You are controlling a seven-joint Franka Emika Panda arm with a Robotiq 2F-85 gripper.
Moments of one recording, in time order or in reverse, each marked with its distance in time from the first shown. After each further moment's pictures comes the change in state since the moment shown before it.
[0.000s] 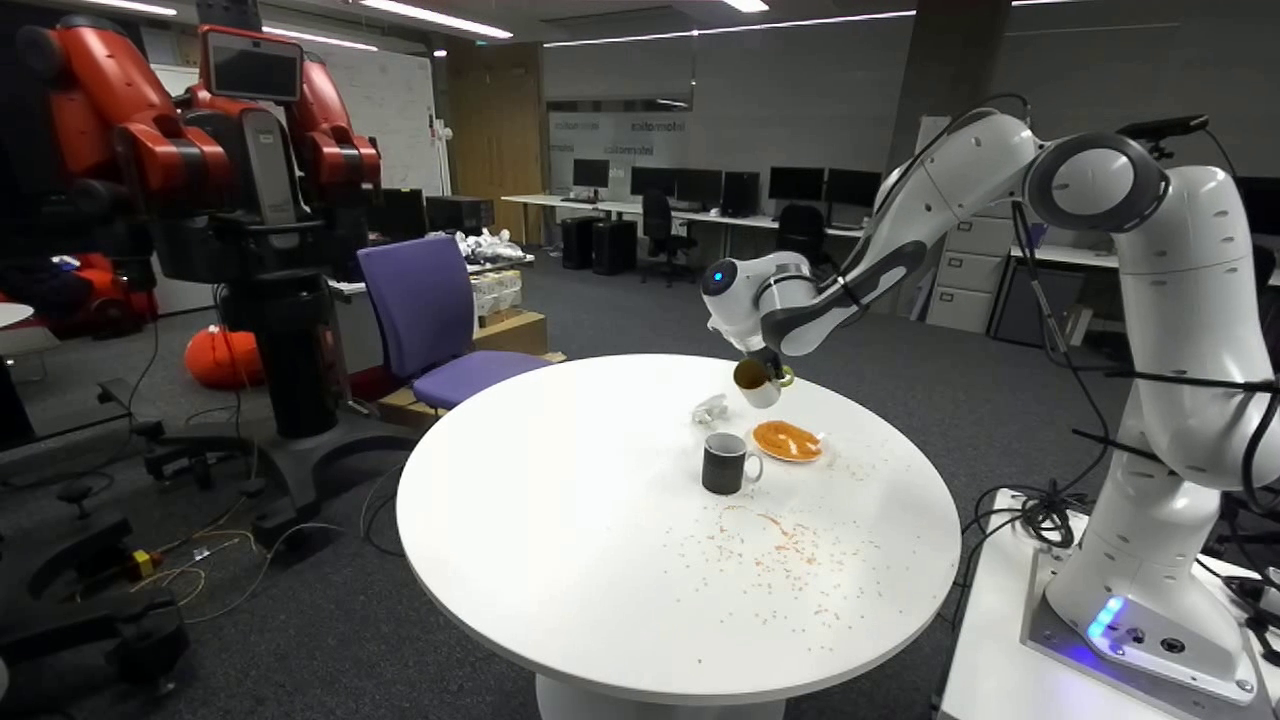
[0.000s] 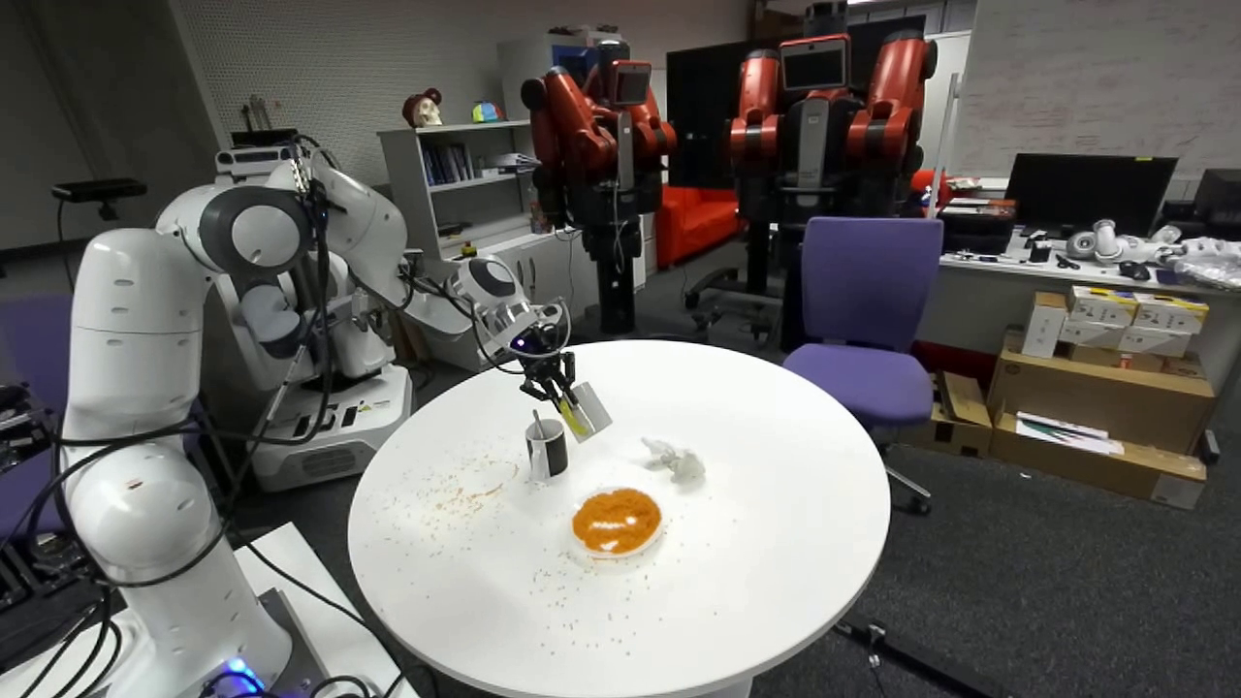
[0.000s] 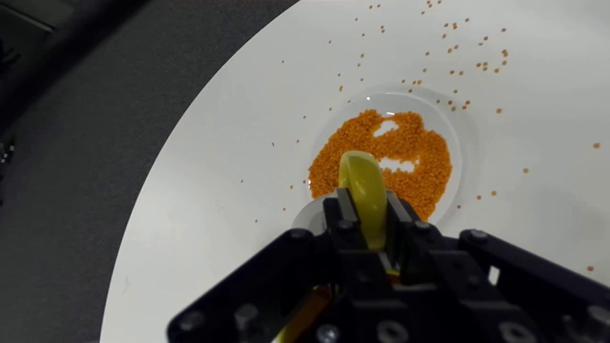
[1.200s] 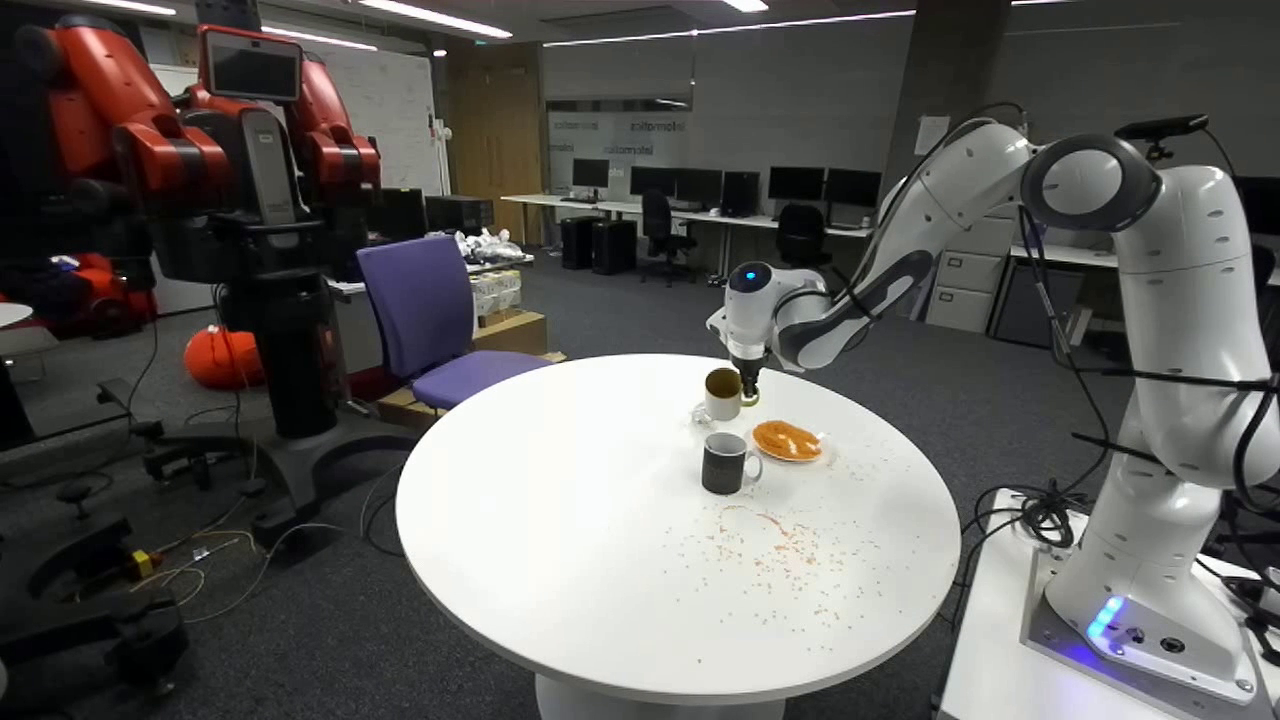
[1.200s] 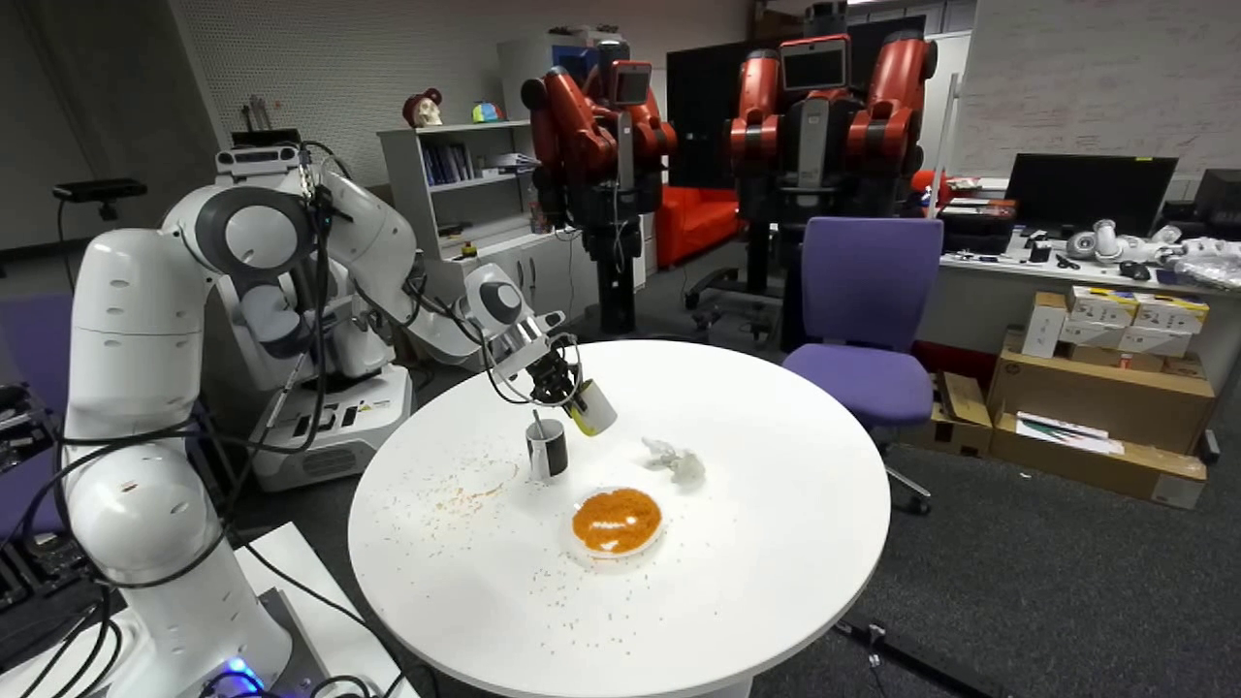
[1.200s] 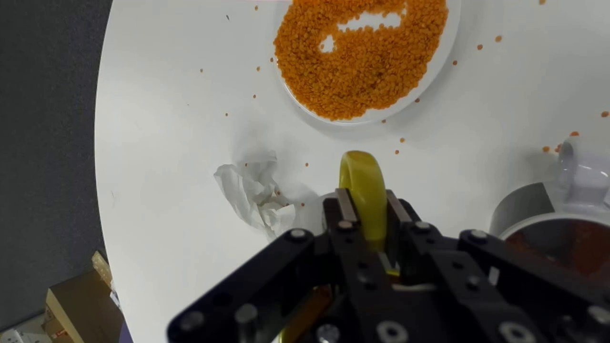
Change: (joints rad) arm -0.048 0.001 -0.034 -0.100 0.015 0.468 0.115
